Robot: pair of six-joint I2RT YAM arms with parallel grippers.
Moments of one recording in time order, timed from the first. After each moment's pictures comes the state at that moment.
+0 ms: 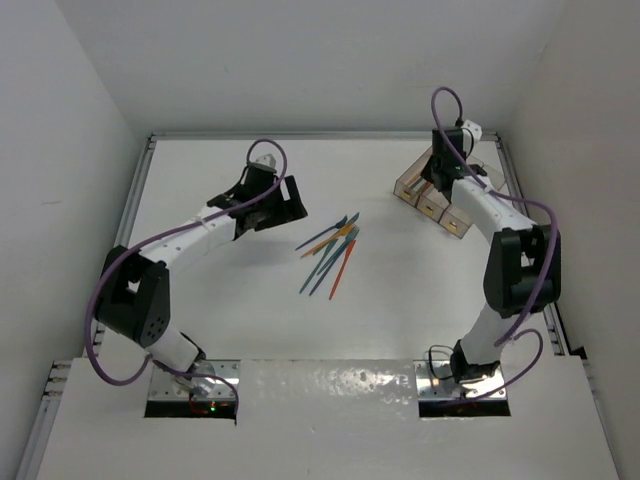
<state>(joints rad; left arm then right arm) -0.44 1.56 1.12 -0.31 -0.02 -0.66 0.14 1.72 1.25 -0.21 0.34 0.52</state>
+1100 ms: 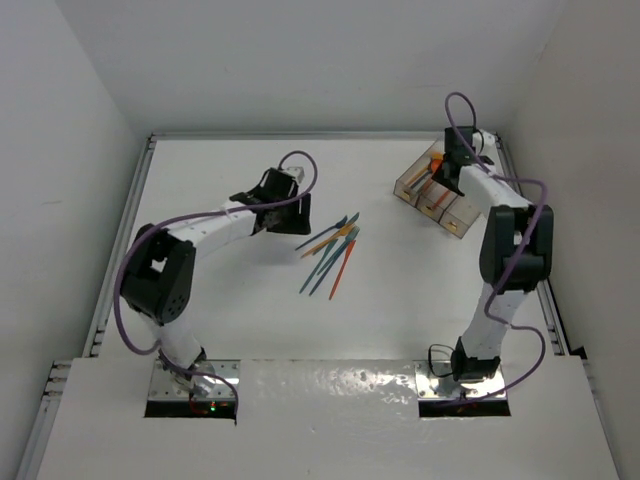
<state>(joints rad) -0.49 1.70 1.16 -0.35 0.04 -0.38 0.00 1.98 1.46 -0.38 0.41 0.54</state>
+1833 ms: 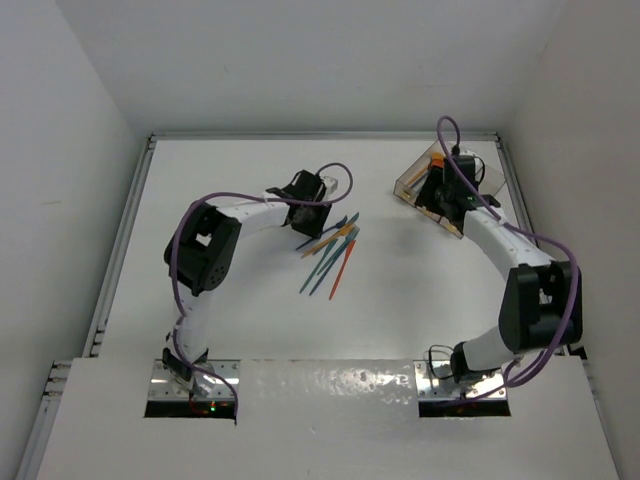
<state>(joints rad) -0.56 2.06 1.42 -0.37 0.06 -0.12 0.10 1.51 1.00 -0.21 0.12 0.43</state>
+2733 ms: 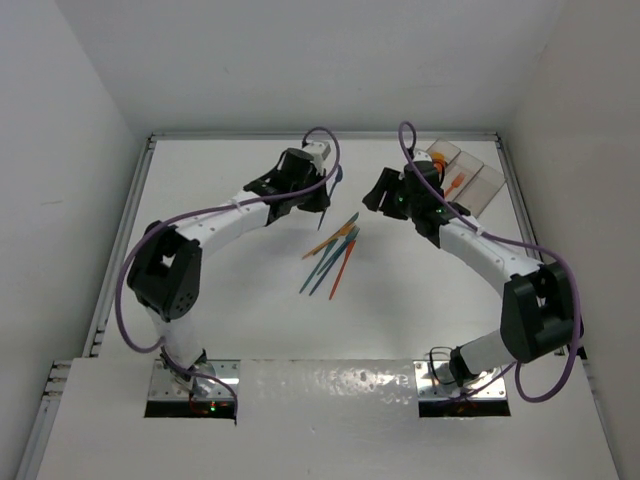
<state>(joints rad) -0.57 1.82 1.37 -0.26 0.05 -0.31 0.35 1.48 0.97 -0.08 -0.02 0.56</state>
